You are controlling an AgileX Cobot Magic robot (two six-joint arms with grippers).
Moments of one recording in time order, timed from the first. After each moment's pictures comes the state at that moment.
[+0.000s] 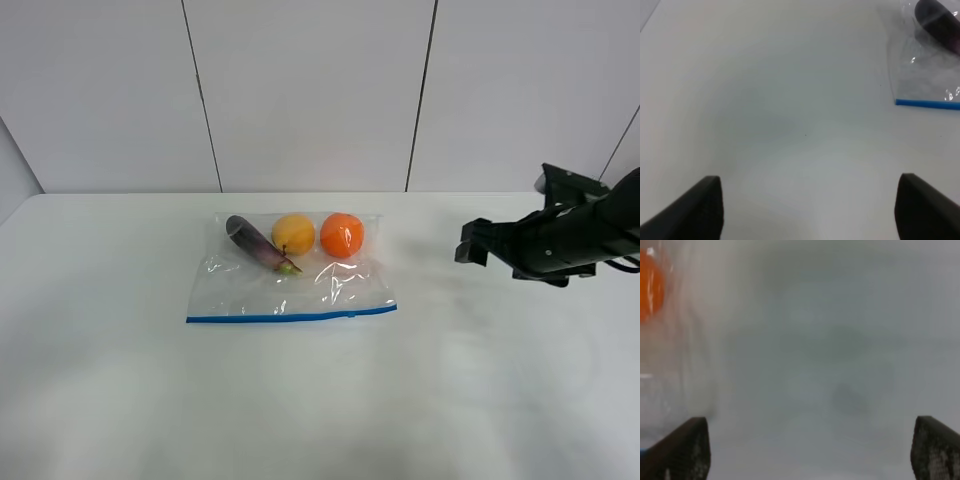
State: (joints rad) left arm 0.14 0.00 -0.49 0.00 1.07 0.03; right arm 0.08 1.60 -0.78 0.56 0.24 -0.21
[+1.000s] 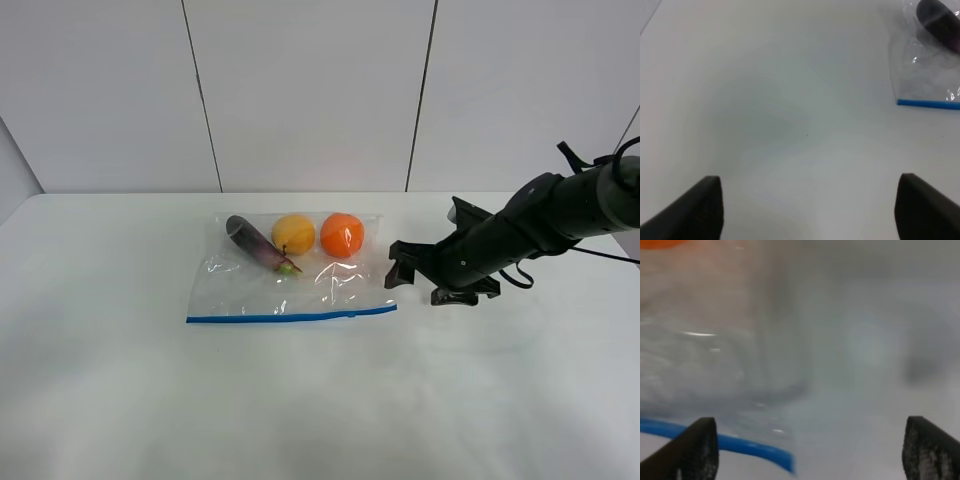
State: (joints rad) left arm 0.14 0.00 -0.49 0.00 1.07 0.03; right arm 0.19 1.92 -1.01 0.89 0.42 -0.41
